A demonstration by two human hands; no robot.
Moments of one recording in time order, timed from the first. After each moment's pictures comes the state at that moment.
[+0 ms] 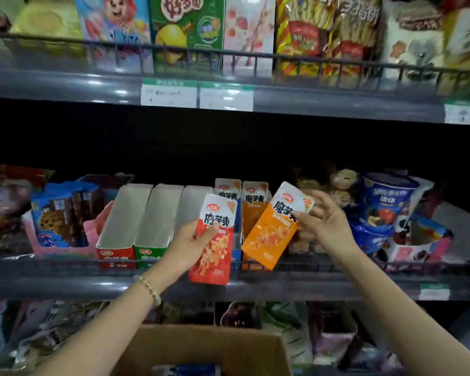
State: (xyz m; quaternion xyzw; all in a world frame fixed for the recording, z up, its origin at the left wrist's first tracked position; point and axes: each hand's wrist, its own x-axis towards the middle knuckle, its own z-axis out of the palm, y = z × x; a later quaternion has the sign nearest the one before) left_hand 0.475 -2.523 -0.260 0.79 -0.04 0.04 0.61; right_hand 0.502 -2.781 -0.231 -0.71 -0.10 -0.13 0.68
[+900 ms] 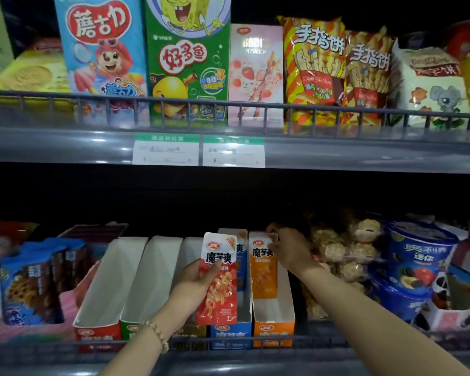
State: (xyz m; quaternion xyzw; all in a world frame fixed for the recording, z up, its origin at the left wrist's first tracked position) left_hand 0.557 -2.514 -0.269 0.79 0.05 0.05 0.61; right_hand 0.651 -2.722 -0.238 -0.95 -0.09 -0.20 0.23
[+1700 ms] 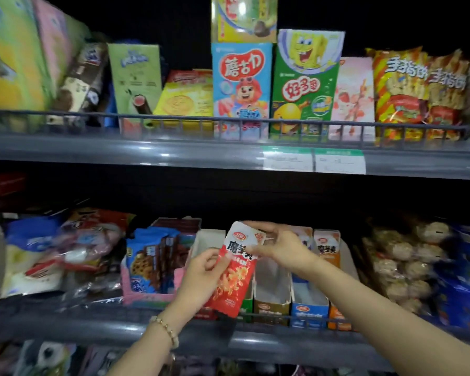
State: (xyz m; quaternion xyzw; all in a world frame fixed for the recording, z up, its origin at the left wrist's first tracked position) left_hand 0.478 -2.384 -0.239 0.77 -0.01 0.13 0.62; right_hand 0.535 -2.563 -0.186 -0.77 -0.27 0.05 0.58
